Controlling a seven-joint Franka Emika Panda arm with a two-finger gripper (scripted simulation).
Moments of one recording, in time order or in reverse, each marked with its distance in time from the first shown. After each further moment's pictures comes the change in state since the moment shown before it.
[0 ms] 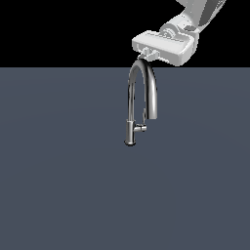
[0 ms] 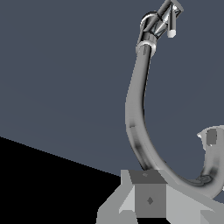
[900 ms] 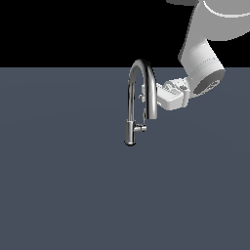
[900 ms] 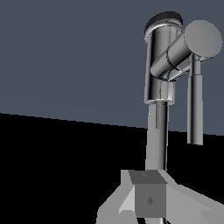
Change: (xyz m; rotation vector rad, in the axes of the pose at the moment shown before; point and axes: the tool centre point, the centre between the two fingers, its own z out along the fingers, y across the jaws) arm 0.130 0.012 0.036 0.277 -0.334 0.271
